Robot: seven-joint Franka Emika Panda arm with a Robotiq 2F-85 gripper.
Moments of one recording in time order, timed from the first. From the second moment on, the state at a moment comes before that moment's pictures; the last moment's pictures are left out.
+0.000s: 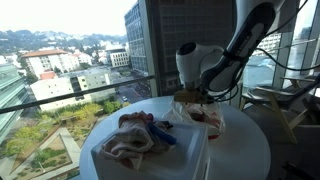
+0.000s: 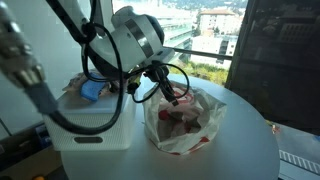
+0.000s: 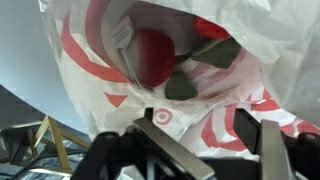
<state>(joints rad) 0.10 0.29 -0.11 -2.18 -0.95 2.64 1.80</state>
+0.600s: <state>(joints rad) 0.14 -0.02 0.07 -2.35 -0.63 2.42 1.55</state>
